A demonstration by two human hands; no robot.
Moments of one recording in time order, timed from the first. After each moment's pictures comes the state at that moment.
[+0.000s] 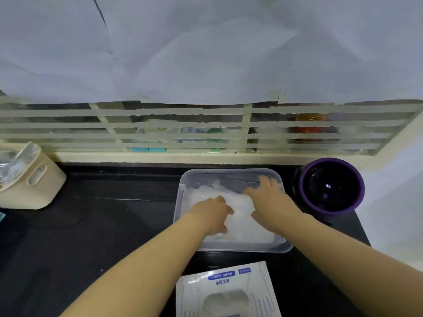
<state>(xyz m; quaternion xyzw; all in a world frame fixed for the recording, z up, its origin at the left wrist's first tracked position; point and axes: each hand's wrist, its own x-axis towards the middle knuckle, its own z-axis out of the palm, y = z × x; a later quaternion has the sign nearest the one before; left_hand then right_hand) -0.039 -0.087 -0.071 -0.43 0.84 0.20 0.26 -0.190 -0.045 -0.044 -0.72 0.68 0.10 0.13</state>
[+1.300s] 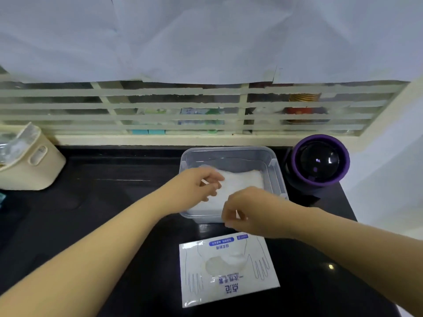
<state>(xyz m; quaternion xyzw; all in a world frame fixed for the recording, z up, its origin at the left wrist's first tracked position) 0.016 -0.045 -0.006 -0.48 0.75 0.45 -0.08 -0.159 0.018 0.002 -0.83 0.49 0.01 0.26</state>
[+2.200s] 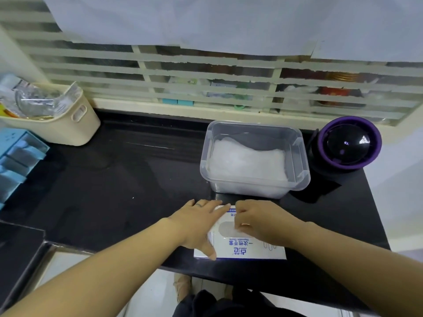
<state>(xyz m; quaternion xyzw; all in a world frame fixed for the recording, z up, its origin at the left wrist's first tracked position) 0.069 0.047 -0.102 -0.39 0.86 0.22 0.23 -0.140 0.069 -0.084 -0.90 0.39 0.03 0.20</state>
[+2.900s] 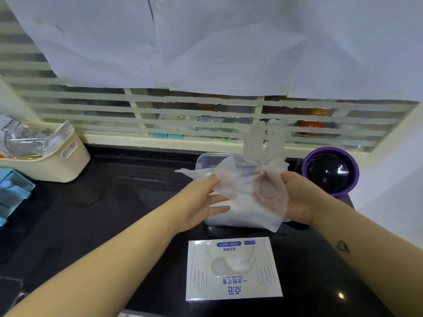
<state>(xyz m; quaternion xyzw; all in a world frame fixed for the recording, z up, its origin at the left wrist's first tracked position) 0.024 -0.004 -0.001 -0.44 0.40 0.76 -0.27 -0.178 0.014 0.009 -0.15 0.47 -0.42 0.76</state>
